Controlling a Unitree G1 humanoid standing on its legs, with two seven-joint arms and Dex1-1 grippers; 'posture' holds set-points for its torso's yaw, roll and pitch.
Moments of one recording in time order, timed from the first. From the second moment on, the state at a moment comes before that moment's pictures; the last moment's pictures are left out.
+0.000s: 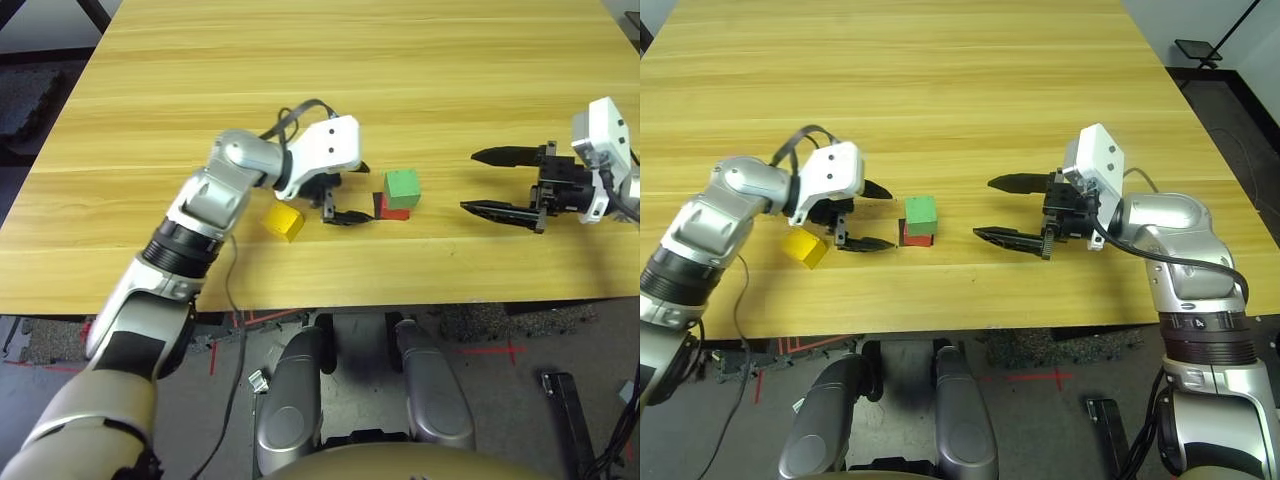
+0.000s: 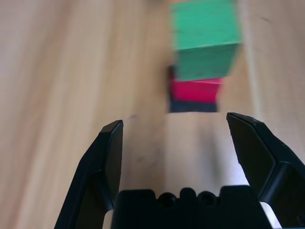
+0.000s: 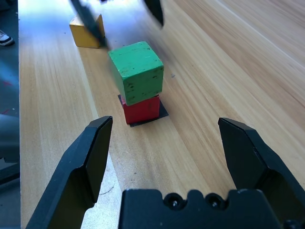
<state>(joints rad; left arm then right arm) -0.86 0.63 -0.23 0.06 -0.13 0.53 -1.16 -0.50 -0.82 -0.07 0.03 0.47 0.34 1.26</state>
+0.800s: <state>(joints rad) -0.31 0.37 0.28 -0.79 -0.29 1.17 -0.40 -0.49 -0.80 -0.07 0.10 0.45 0.31 1.25</state>
